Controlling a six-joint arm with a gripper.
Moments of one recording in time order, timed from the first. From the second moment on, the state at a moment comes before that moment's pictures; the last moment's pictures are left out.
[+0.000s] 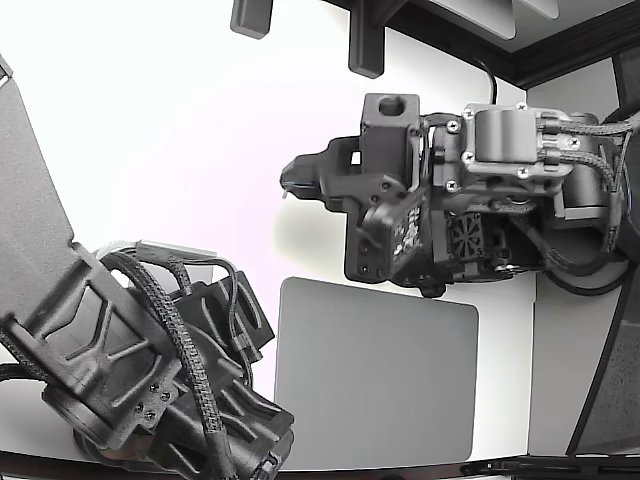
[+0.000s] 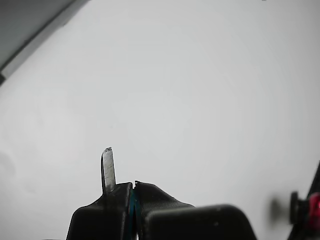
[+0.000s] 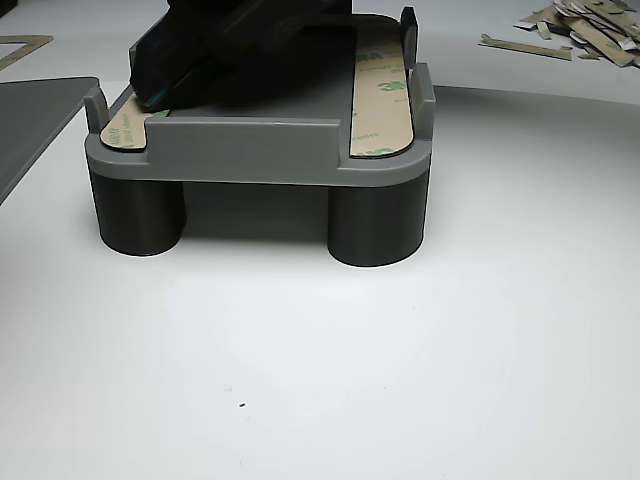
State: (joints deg) arm 6.6 153.5 143.5 55.1 8.7 -48.6
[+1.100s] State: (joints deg) arm 31.5 126.1 142.5 45.7 32.8 -59.5
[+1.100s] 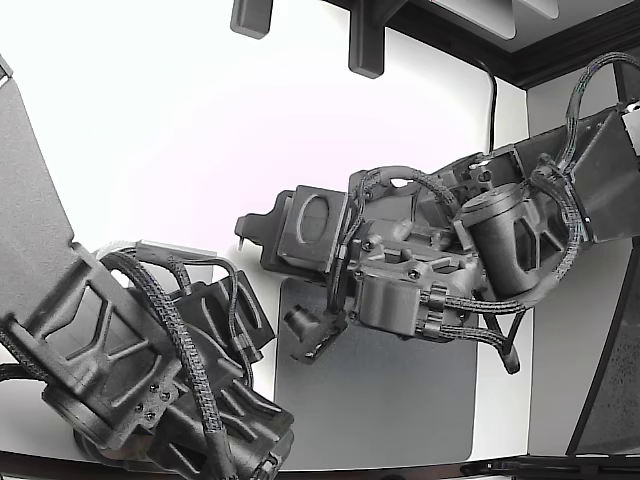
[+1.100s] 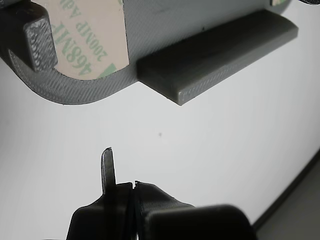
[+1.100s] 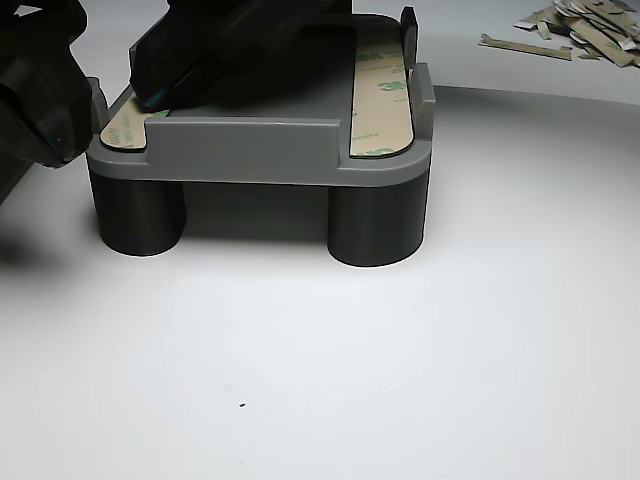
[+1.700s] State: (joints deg) arm 33.8 122.8 143.4 42.1 35.3 -54.9
